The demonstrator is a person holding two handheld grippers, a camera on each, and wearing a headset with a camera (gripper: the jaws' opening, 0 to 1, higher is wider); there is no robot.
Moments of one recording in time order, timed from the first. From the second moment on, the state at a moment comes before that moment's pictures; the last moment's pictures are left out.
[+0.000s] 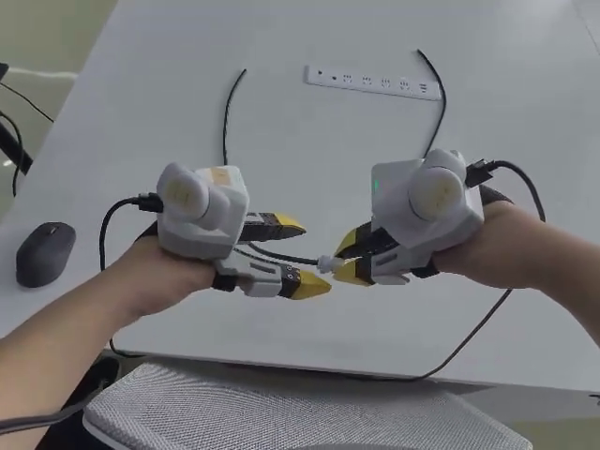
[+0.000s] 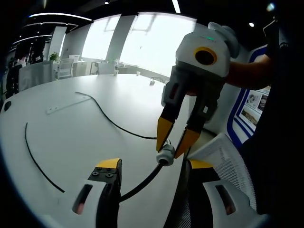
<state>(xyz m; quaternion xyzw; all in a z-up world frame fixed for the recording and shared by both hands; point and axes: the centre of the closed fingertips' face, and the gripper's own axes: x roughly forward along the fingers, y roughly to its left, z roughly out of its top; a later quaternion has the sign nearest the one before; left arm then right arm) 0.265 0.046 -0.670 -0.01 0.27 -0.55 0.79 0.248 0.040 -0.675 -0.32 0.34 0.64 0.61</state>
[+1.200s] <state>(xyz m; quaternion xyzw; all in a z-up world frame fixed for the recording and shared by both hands) 0.255 0.028 -0.664 -0.01 0.24 -0.60 0.76 0.248 0.036 -0.673 -0.36 0.29 0.66 0.59</state>
